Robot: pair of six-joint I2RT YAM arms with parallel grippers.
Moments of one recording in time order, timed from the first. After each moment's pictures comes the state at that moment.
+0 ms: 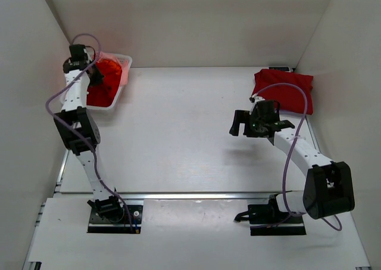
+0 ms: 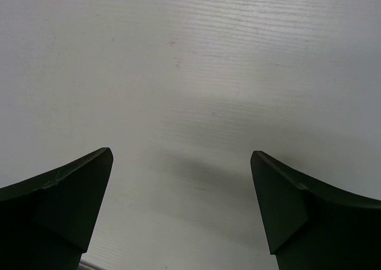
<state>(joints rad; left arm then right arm) 0.23 2.19 2.06 -0.74 0.01 -0.31 0.21 1.32 0.84 -0.35 -0.18 0.26</state>
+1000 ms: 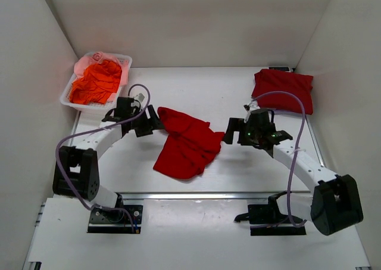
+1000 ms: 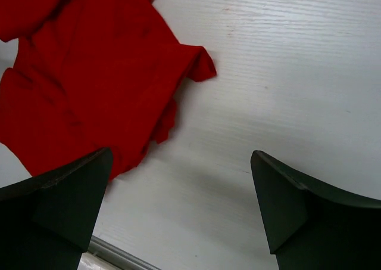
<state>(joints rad) -0.16 1.50 0.91 -0.27 0.43 -0.50 0.32 1.17 0.72 -0.31 -0.18 0.37</state>
